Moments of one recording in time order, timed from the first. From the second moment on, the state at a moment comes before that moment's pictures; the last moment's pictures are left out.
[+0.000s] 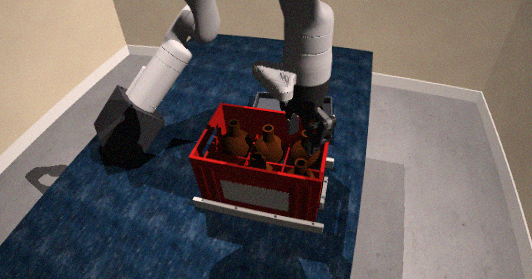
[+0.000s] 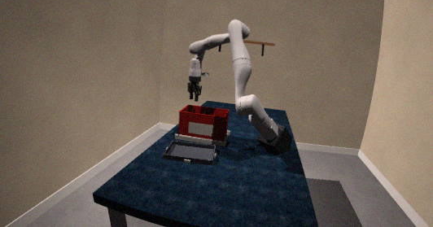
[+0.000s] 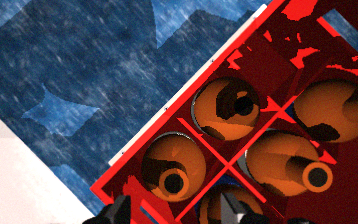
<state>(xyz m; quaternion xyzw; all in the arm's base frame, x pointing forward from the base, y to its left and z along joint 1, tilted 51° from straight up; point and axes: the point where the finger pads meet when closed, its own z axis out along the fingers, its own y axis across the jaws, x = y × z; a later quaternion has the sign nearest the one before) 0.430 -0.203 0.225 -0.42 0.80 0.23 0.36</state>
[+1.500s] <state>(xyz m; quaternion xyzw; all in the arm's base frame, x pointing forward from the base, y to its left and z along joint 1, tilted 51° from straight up) 0.427 -0.209 0.231 -0.42 0.80 0.23 0.36</state>
